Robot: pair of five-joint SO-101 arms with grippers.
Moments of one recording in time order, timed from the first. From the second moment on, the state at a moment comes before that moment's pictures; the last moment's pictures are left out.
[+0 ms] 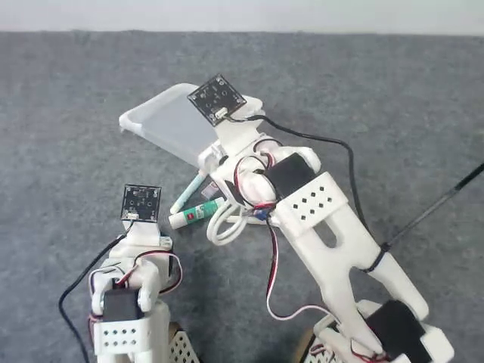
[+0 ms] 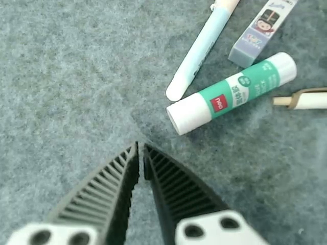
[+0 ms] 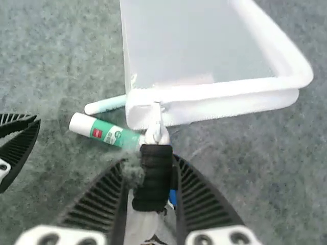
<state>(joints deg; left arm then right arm) -10.1 -103.3 97.7 72.2 -2.3 -38.9 -17.1 13.0 66.5 5.0</state>
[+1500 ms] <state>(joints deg) -1.8 -103.3 76.5 67.7 14.7 -42.0 -32.1 28.4 55.0 5.1</state>
